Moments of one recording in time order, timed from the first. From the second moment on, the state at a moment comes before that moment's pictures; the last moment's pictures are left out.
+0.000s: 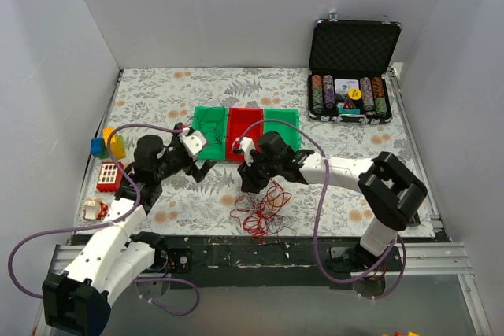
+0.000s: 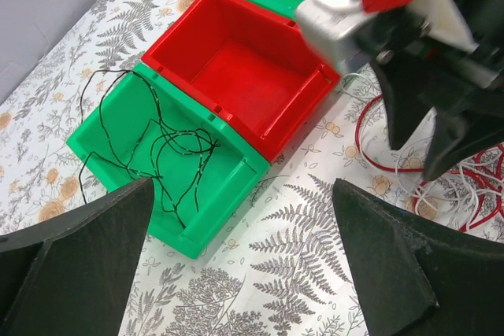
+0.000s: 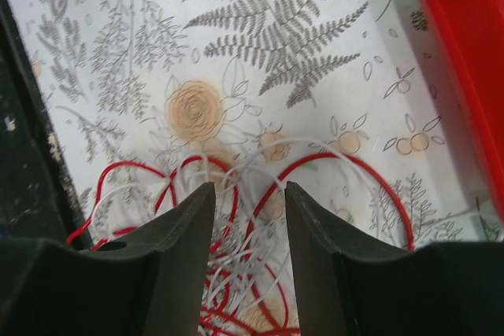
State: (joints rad) left arm -0.29 0.82 0.59 -0.10 0.50 0.44; right arm 0.90 1.71 0.98 -0.04 -0.41 -0.03
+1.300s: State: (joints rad) left arm -0.29 0.80 0.52 -0.02 0.53 0.50; right arm 0.89 1.67 1.05 -0.03 -0.48 0.05
